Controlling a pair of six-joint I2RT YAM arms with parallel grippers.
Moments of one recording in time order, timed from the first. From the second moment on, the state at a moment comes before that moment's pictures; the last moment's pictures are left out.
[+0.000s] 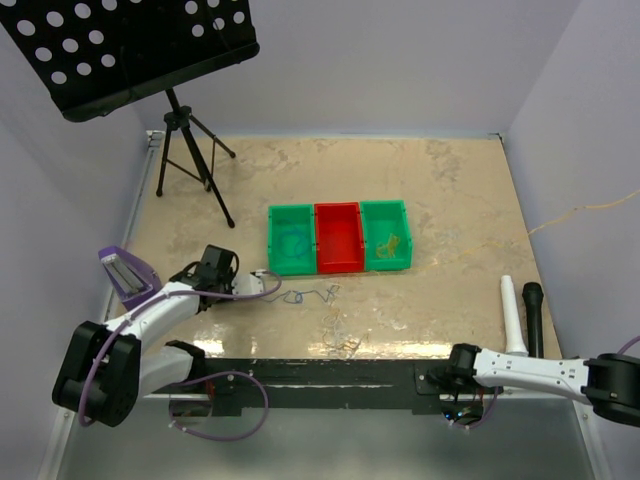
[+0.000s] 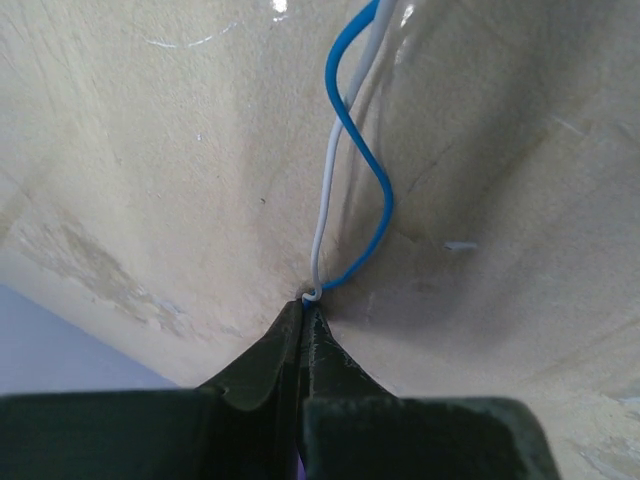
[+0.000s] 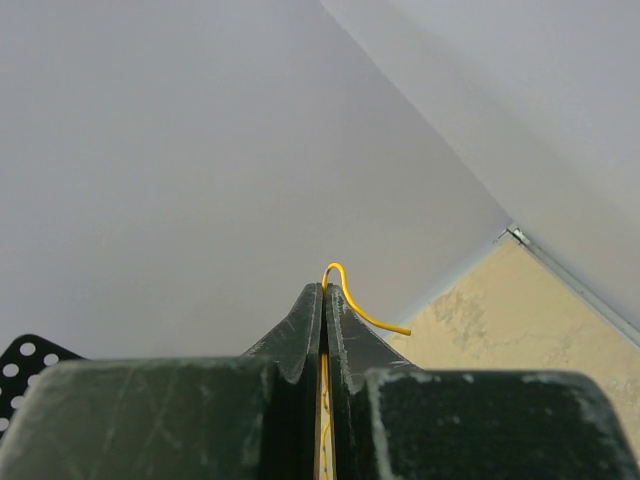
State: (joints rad) left arm -0.31 1.14 0.43 -0.43 -0.20 1.09; right arm 1.16 0.78 2.02 0.11 1.42 -0.55
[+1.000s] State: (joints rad) left arm -0.25 1.21 0.25 -0.07 -0.48 1.26; right arm 1.18 0.97 2.24 0.30 1.39 -0.75
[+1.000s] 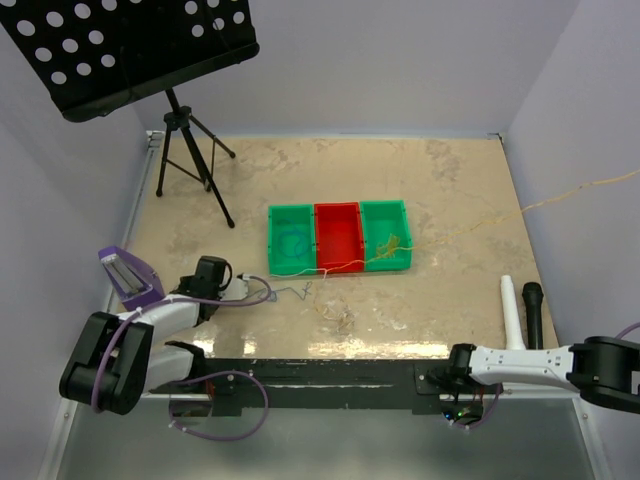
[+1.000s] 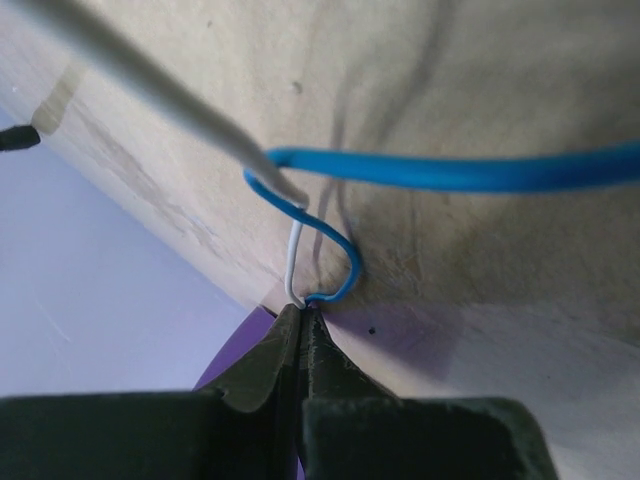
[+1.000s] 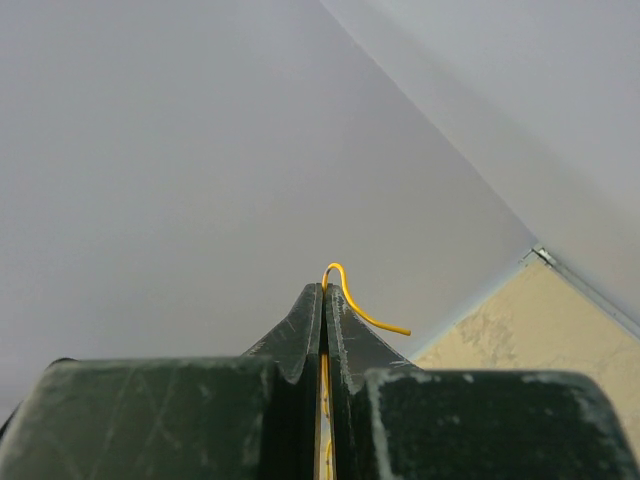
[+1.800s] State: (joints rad) left arm -0.21 1.26 0.23 0.04 -0.50 1.26; right arm 1.18 0.95 2.44 -0.04 1.11 -0.42
